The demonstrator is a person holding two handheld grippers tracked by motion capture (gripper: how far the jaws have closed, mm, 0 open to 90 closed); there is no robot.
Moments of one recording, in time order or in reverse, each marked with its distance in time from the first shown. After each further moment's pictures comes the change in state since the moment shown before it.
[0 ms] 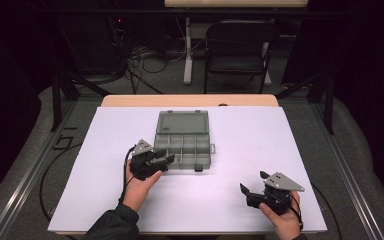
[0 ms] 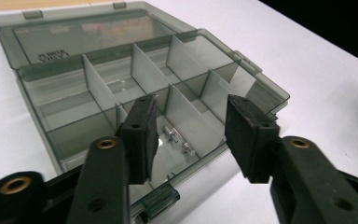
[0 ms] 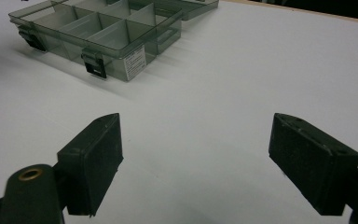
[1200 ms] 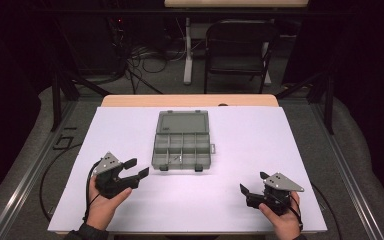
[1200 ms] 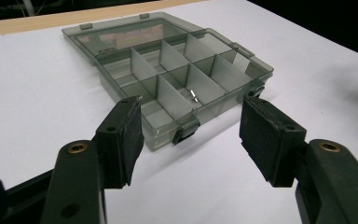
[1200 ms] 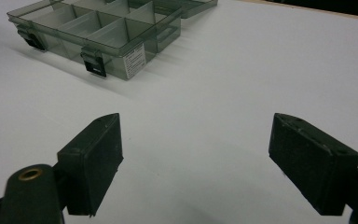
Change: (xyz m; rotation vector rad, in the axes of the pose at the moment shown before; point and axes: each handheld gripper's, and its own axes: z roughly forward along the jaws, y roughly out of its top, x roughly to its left) left arm 0.011 -0.025 -0.093 -0.030 0.038 0.059; right arm 0.001 -0.001 0.000 0.009 -0.007 0.004
